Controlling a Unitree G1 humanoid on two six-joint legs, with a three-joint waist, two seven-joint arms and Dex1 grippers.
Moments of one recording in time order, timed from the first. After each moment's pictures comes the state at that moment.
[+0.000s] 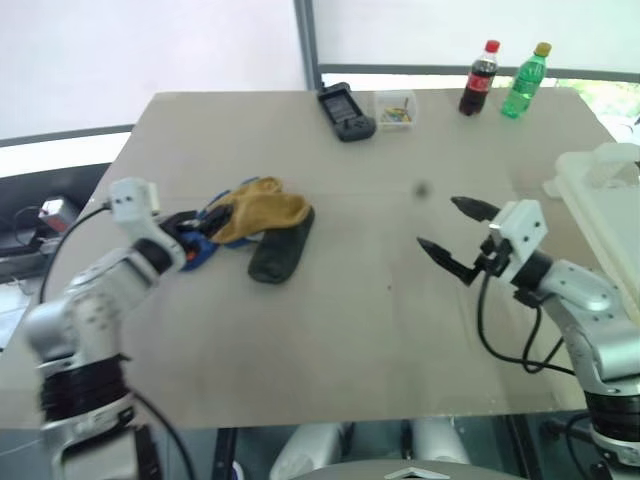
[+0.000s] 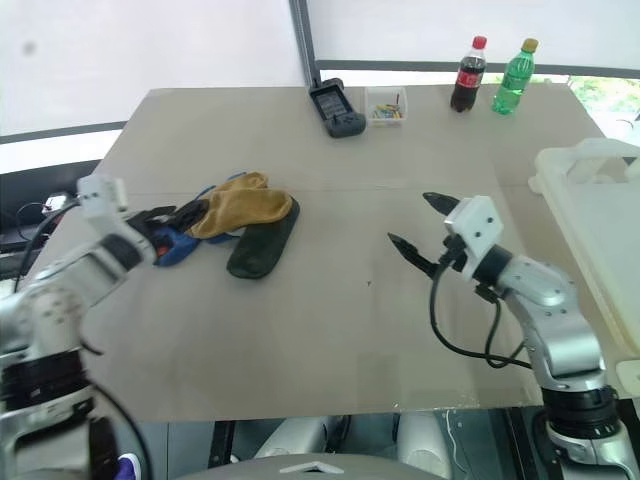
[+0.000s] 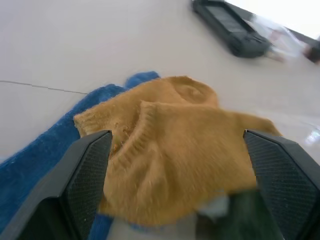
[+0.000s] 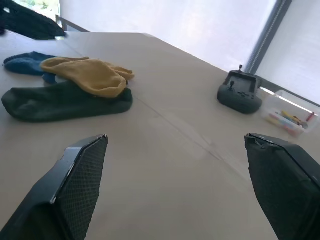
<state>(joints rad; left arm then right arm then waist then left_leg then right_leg) -0.42 0.51 0.40 -0.02 -0.67 0.83 -0.18 -0.24 -0.48 0.03 -0.38 0.28 0.28 0.66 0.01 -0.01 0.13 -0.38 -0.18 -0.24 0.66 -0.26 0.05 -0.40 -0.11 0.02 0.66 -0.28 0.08</state>
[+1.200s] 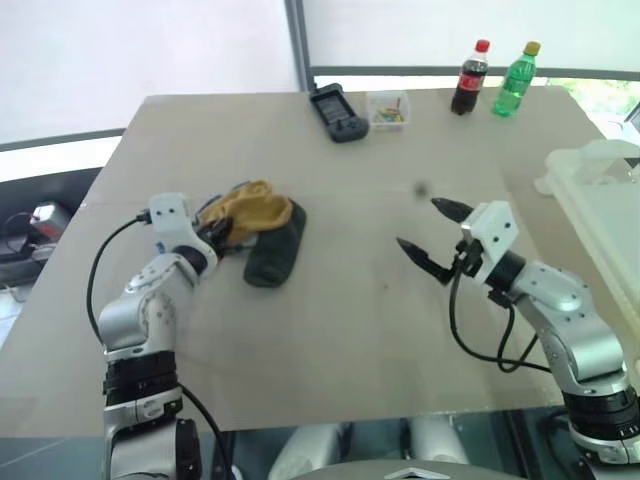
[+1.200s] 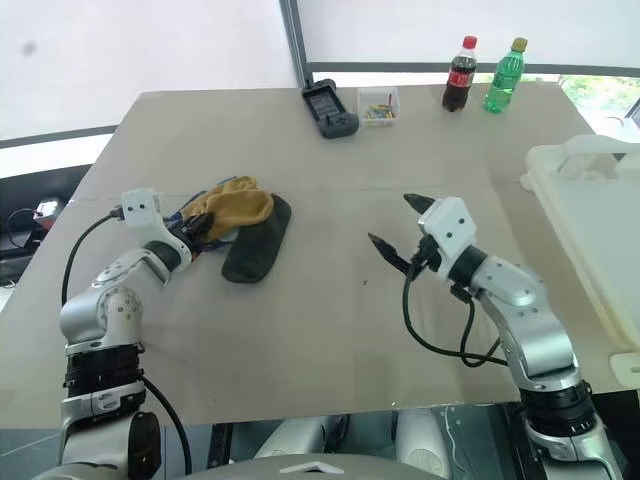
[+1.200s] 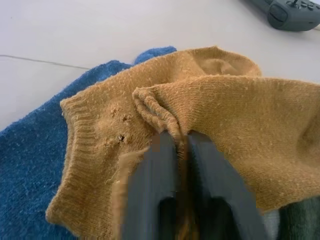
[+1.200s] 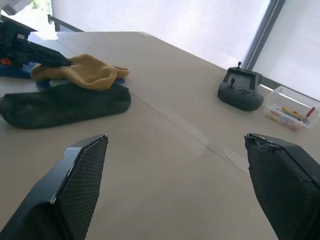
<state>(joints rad) -0.35 0.44 0.36 -0.02 -0.50 0.74 -0.19 -0.24 -0.43 0.07 -0.42 0.26 0.35 0.60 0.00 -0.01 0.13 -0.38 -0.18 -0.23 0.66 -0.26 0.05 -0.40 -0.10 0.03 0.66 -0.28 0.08</state>
